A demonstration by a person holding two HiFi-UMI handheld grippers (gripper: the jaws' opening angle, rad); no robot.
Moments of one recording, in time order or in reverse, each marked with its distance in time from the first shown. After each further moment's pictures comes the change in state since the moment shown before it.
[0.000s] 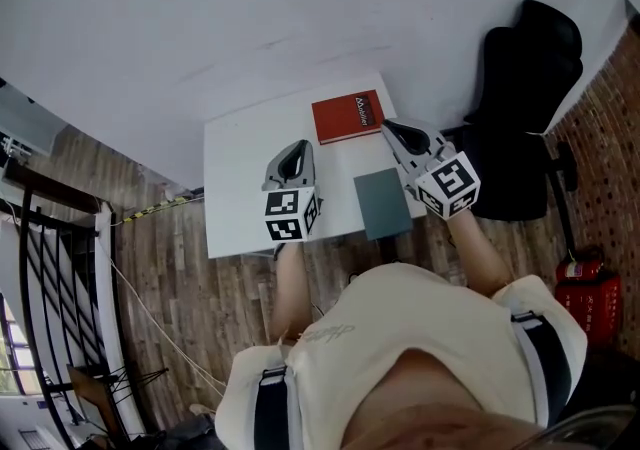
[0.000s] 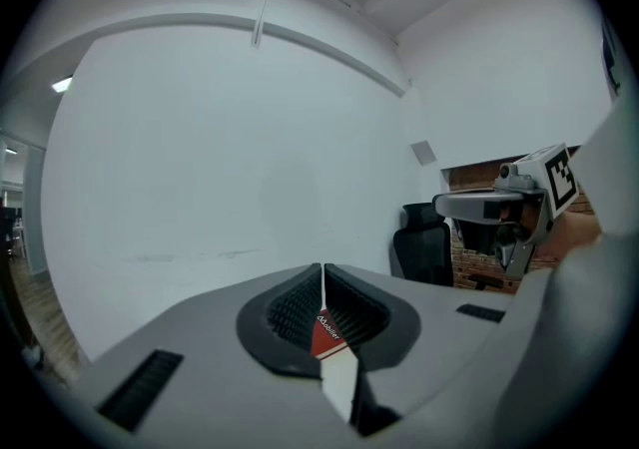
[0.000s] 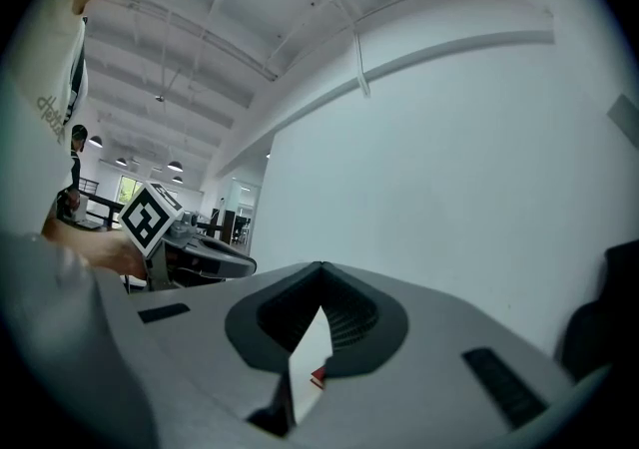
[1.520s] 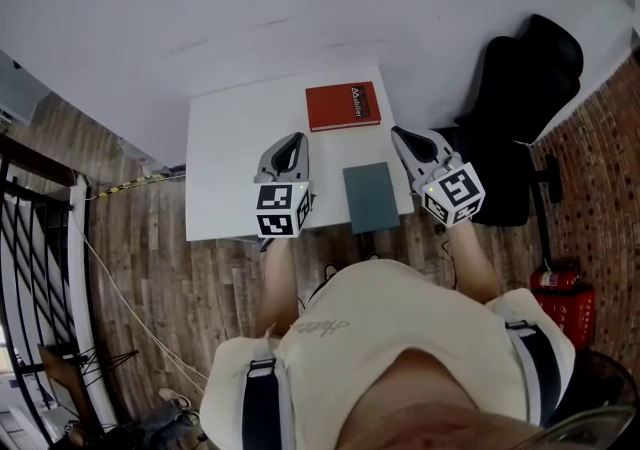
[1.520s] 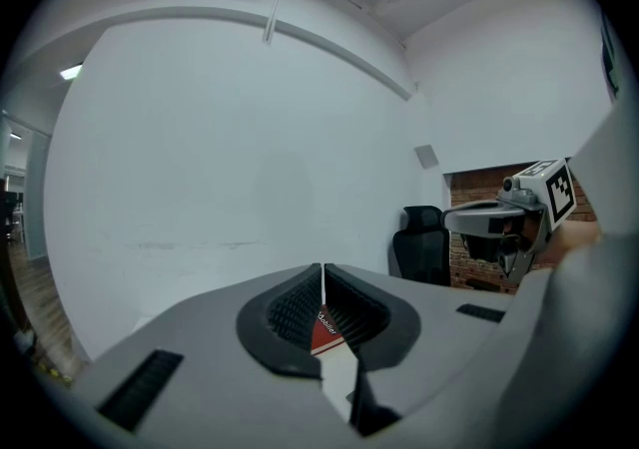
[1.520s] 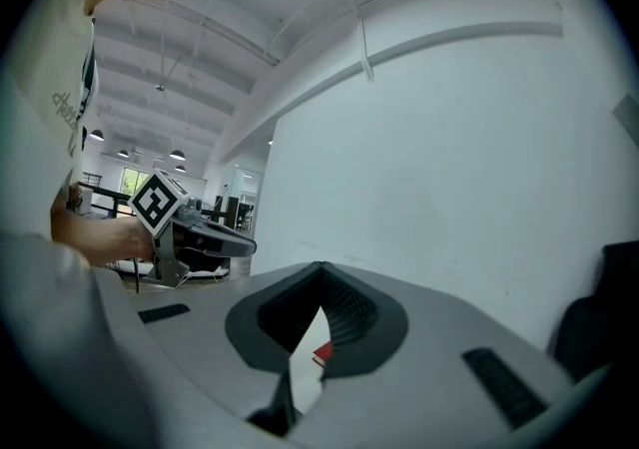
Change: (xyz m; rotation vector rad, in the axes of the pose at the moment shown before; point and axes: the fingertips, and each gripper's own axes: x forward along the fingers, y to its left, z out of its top) left arm -0.006 0.009 -0.019 -0.047 0.004 -0.005; right arm -0.012 0.003 -0.038 -0.006 0.080 0.021
